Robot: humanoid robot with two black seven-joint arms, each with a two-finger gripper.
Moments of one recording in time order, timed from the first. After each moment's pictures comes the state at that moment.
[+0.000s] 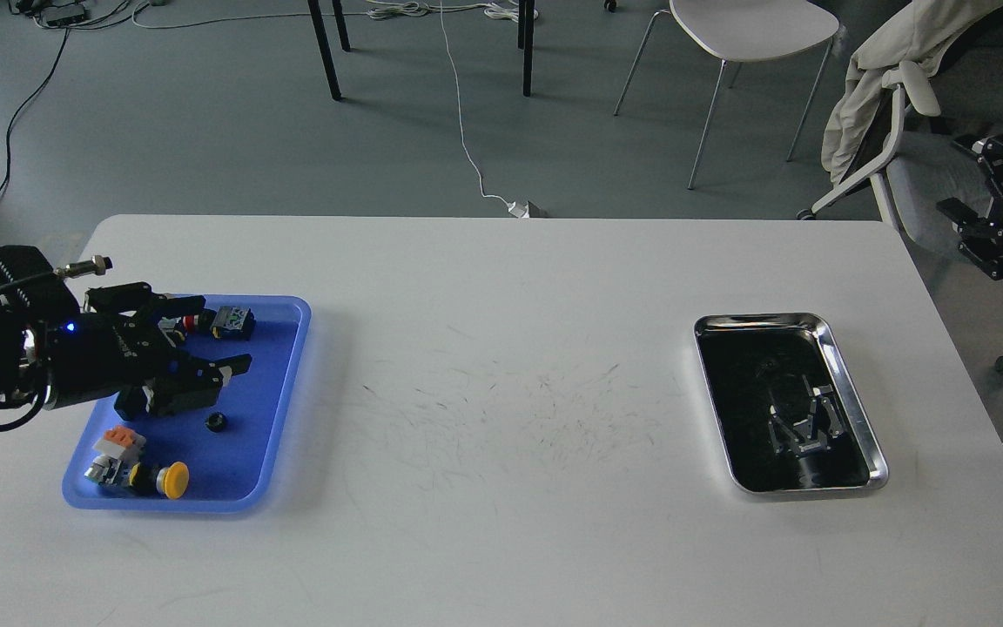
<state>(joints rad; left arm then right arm) -0.79 1.04 -0.16 -1.31 1.92 0.12 -0.49 0.82 -0.78 0.37 0.64 -0.35 0.38 0.37</state>
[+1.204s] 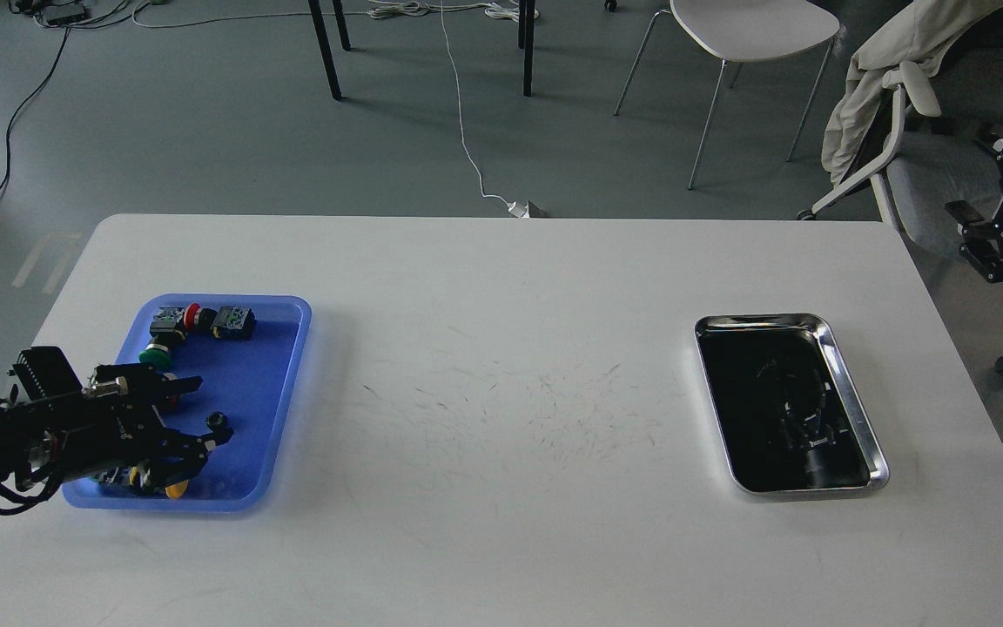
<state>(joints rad) -0.65 0.88 -0.06 -1.00 2.04 0.37 -0.49 0.78 -0.72 0.41 0.56 -0.23 0.35 0.37</state>
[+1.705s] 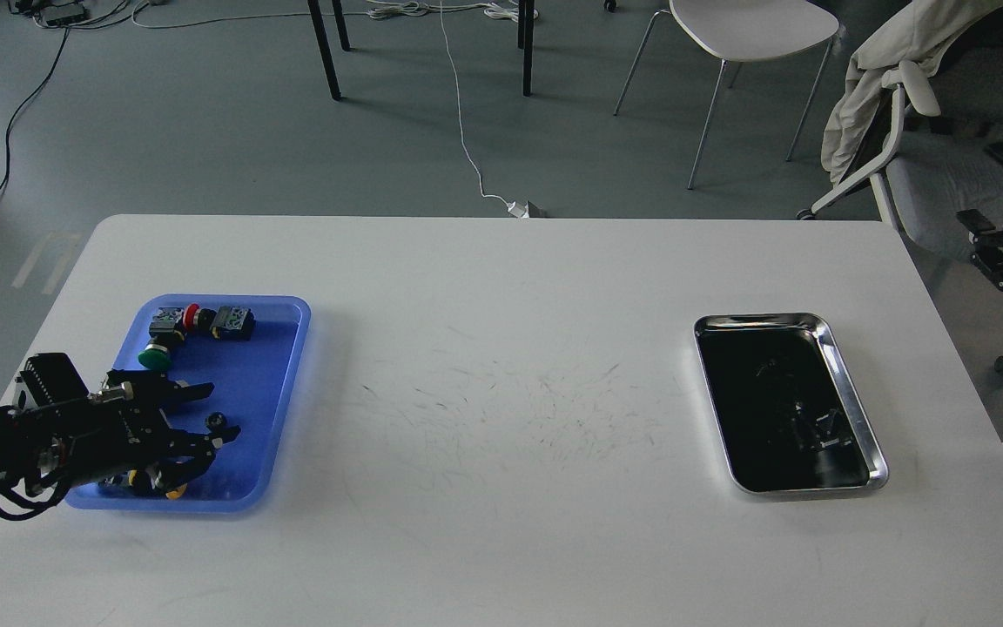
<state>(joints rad) -0.62 0.87 -0.05 -0.99 2.02 0.40 -0.49 0.77 -0.72 0.41 0.54 -0.23 0.35 0.37</state>
